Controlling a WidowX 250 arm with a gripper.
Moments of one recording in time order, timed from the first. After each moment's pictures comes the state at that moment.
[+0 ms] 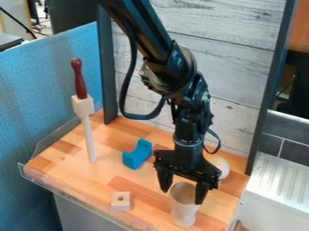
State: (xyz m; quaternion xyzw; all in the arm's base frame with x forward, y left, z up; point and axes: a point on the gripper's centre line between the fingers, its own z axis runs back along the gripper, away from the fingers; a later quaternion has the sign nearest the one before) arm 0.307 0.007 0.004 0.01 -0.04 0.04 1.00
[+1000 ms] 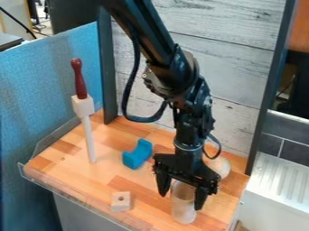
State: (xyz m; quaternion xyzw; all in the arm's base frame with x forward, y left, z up) arm 0.303 0.007 -0.002 0.02 -0.03 0.04 1.00
